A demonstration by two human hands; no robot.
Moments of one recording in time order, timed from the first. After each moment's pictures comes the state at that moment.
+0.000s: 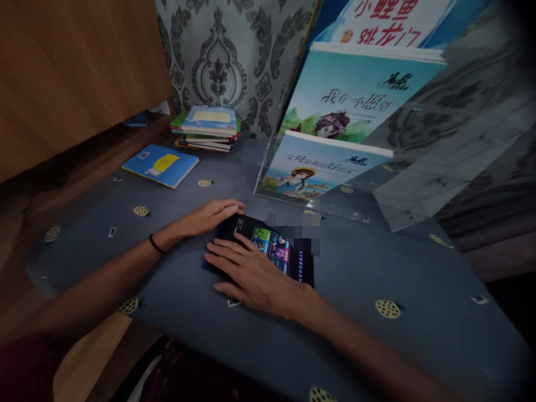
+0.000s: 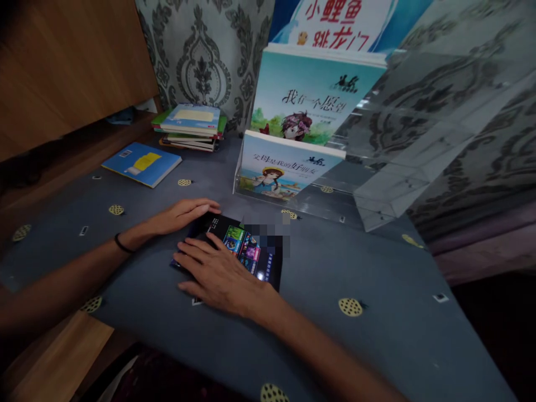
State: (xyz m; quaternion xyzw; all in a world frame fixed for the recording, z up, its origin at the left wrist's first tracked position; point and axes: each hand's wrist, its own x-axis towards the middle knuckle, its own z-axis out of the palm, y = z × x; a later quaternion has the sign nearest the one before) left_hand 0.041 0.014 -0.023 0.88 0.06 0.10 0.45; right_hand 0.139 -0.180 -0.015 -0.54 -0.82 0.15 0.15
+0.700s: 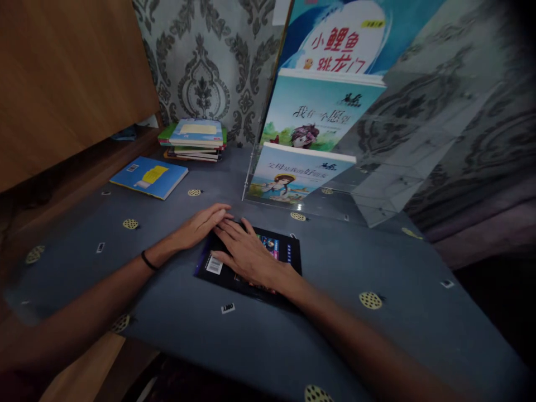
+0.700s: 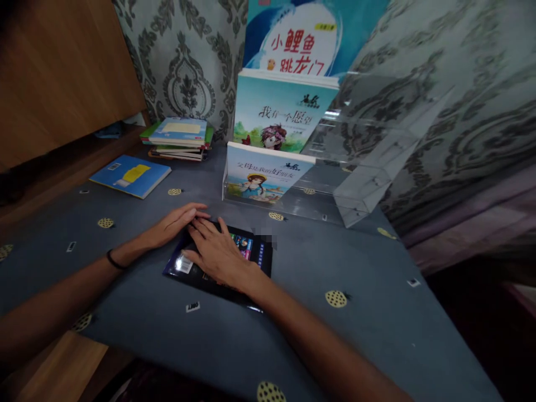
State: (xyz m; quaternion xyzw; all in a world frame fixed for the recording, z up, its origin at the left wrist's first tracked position) left_hand 0.040 0.001 -0.027 0.86 0.13 0.14 0.47; right_hand 0.156 -0.146 -0.027 -0.65 -0.74 0.08 0.15
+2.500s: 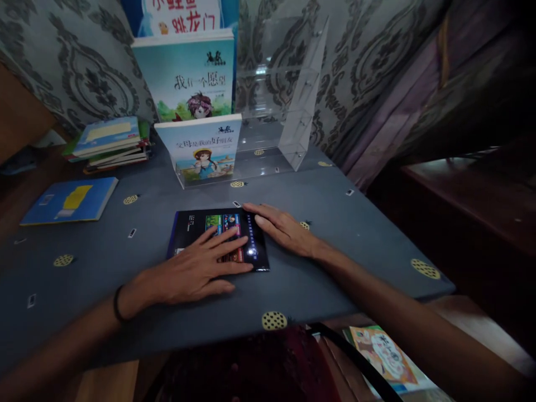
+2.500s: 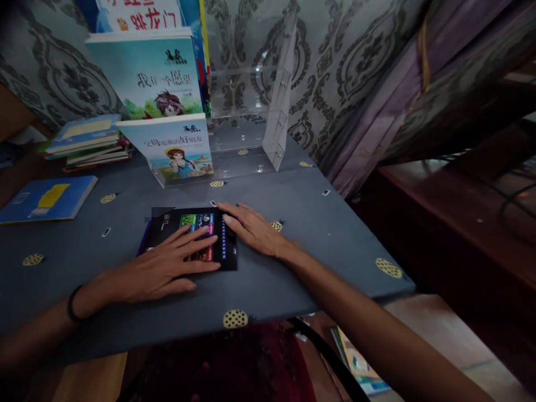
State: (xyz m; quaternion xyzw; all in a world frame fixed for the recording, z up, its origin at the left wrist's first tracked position) left_hand 0.052 -0.106 0.001 0.95 -0.24 -0.08 0.17; right_hand 0.238 -0.307 -0.032 -0.75 -0.56 0.11 0.34
